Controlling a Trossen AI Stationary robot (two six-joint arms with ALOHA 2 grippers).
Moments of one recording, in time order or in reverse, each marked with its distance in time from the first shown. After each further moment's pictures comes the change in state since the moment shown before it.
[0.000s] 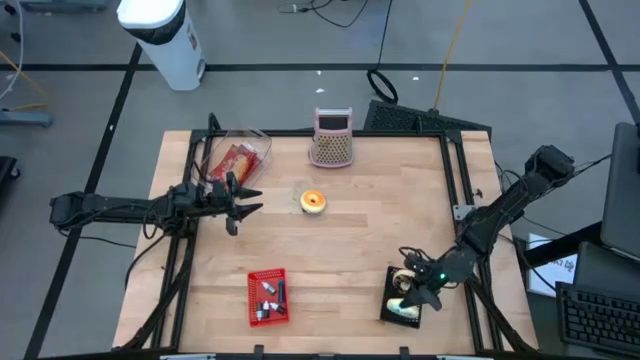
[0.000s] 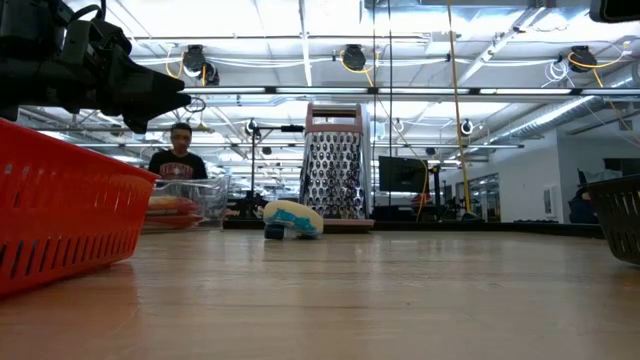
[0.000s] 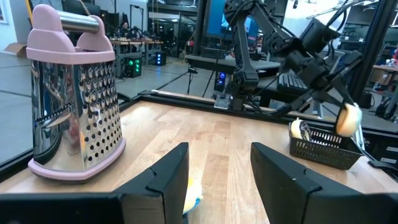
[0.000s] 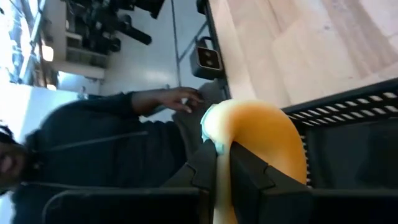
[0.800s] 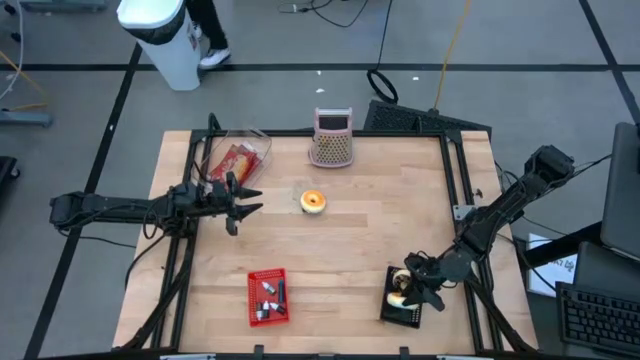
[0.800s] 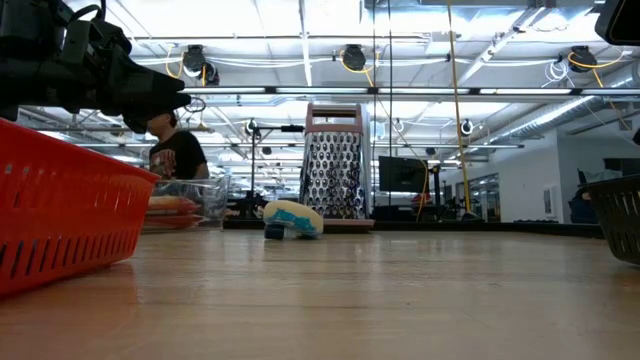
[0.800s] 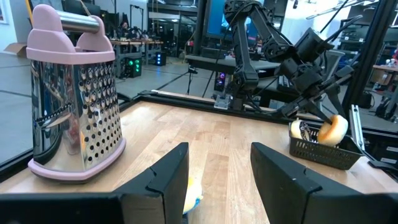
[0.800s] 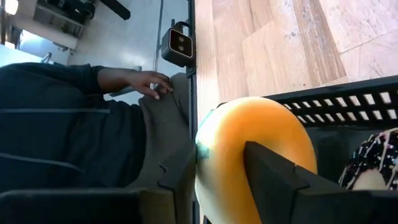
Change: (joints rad) left arm 0.000 0.000 0.000 0.000 0.000 0.000; right arm 0.000 0.000 -0.077 0.000 0.002 -0.216
